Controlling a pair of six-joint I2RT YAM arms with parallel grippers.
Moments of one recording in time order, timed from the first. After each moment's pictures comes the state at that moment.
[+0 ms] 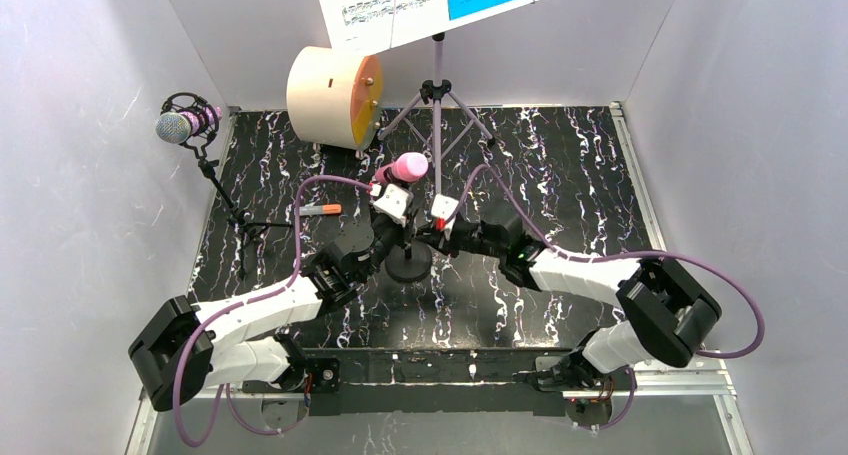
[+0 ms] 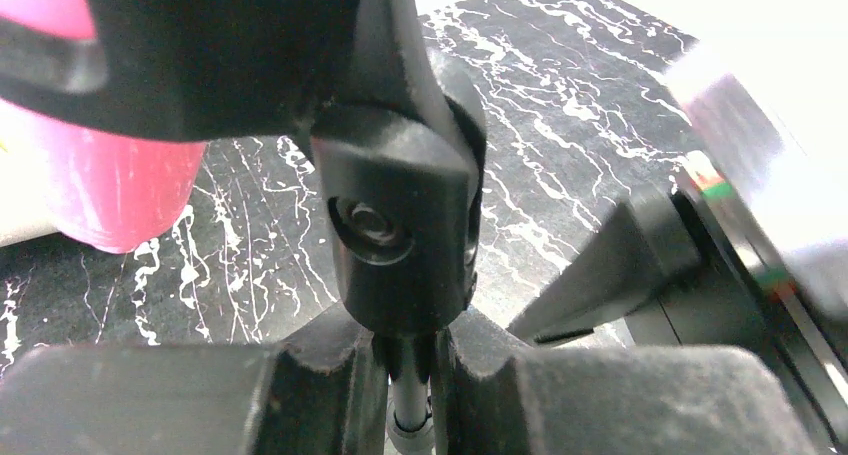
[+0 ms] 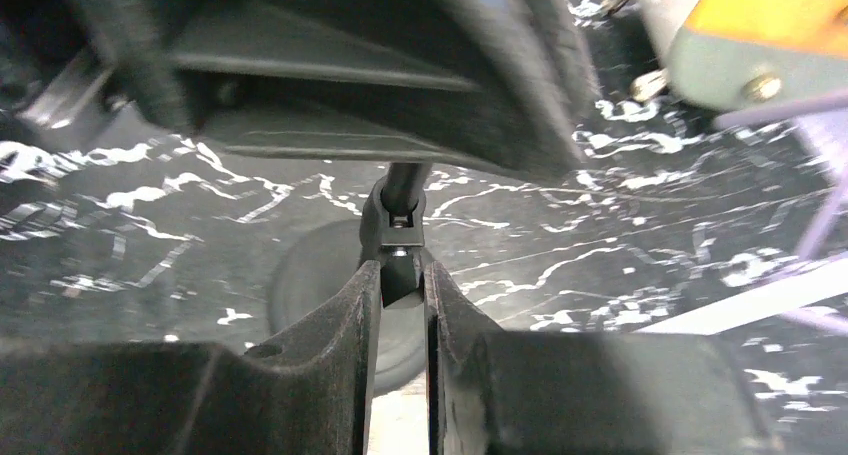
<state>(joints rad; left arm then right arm) -0.90 1.15 0.56 0.54 -0.31 0.03 0.81 1.43 0.65 0.57 -0.48 -0.23</state>
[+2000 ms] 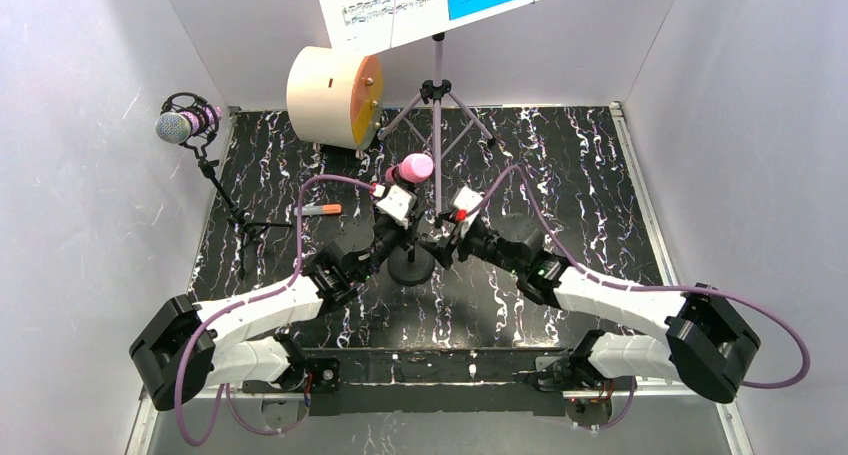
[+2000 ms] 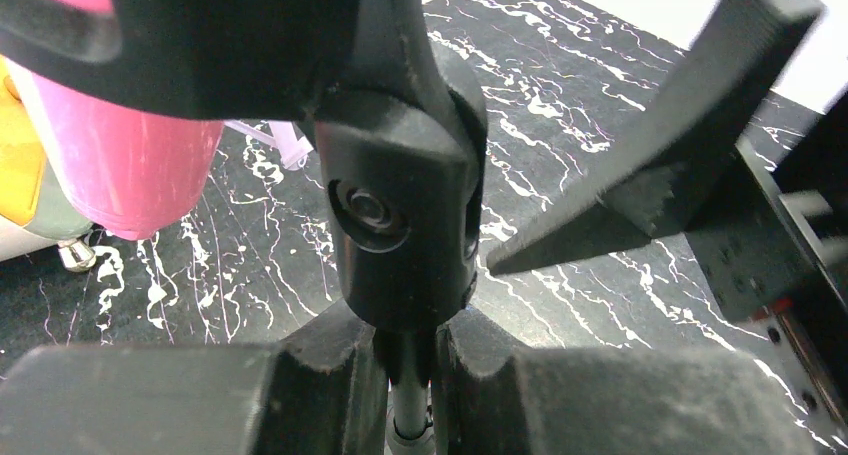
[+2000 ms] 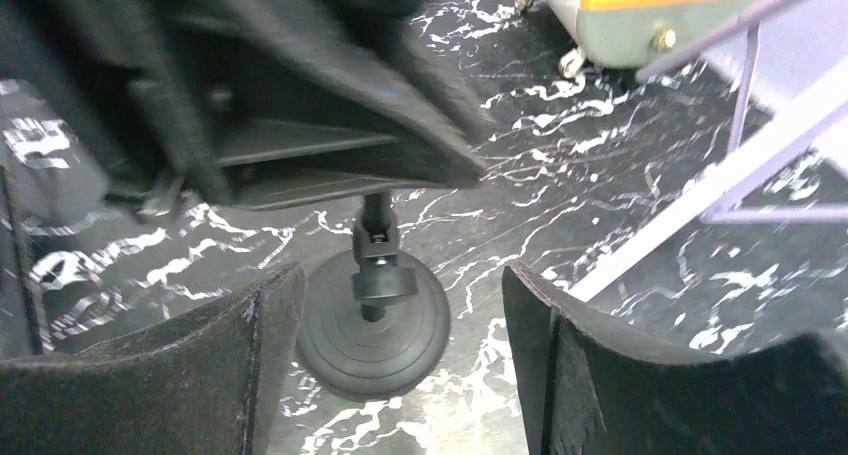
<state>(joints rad) -0.89 1.15 0.56 0.54 -0.24 0.03 0.96 1.18 0.57 0.49 -0.11 -0.20</state>
